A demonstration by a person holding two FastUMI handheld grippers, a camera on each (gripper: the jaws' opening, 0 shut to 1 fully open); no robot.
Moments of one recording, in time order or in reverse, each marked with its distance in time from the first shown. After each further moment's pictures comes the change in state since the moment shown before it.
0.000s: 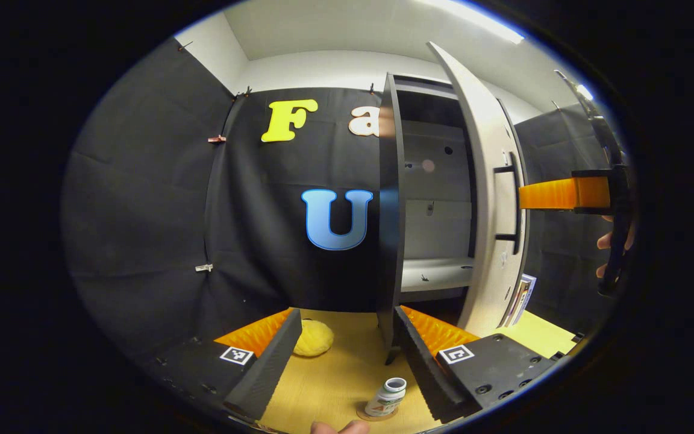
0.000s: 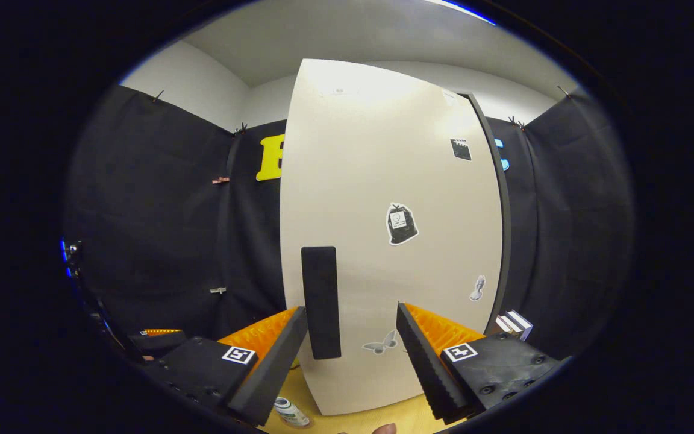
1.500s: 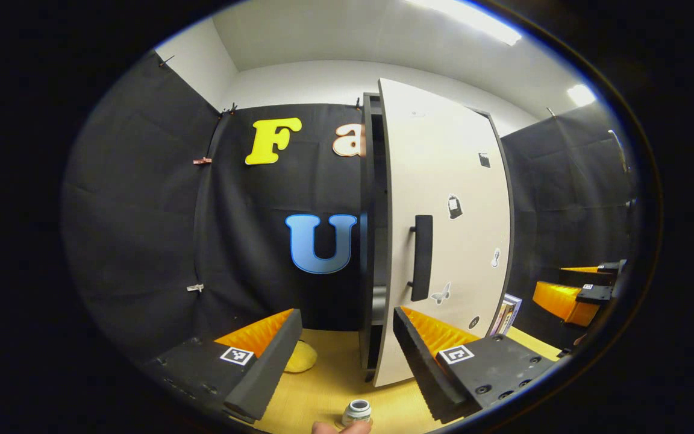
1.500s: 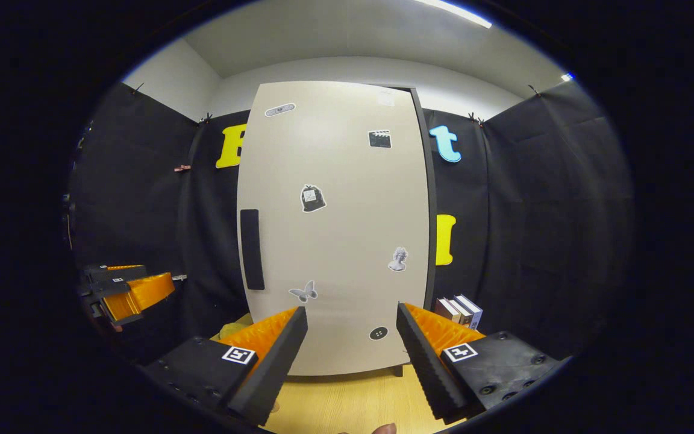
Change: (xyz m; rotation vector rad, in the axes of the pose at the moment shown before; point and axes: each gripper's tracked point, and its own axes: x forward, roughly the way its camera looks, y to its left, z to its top) left arm 0.008 -0.064 0.084 0.023 -0.060 -0.031; right arm -0.058 -0.085 -0.030 -0.012 0.048 -0.206
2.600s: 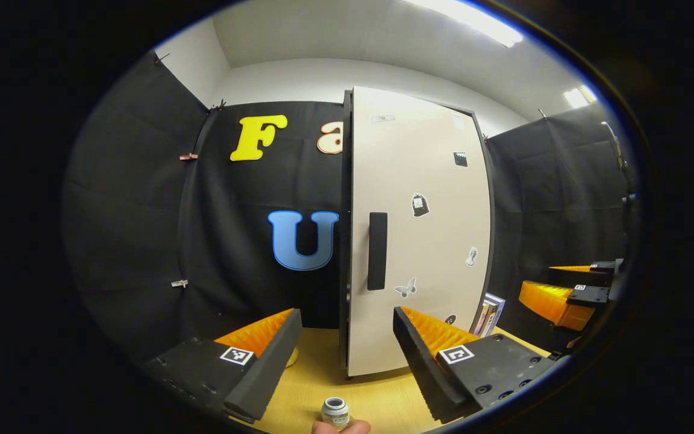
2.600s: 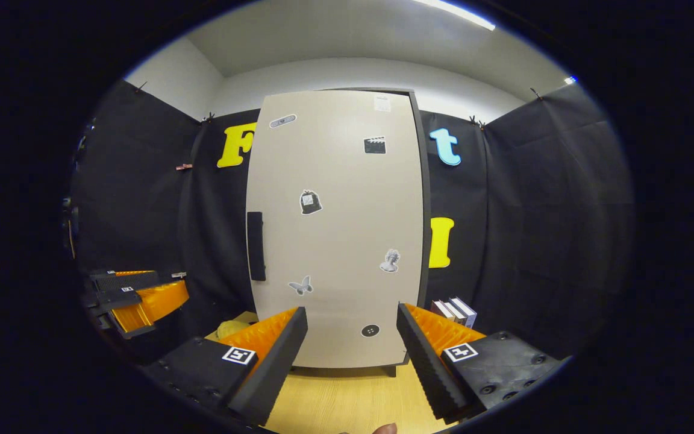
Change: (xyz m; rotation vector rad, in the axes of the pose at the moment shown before) left arm -0.007 -0.037 -0.011 -0.012 0.016 -0.049; right arm -0.197 -0.213 0.010 -0.024 -0.008 0.007
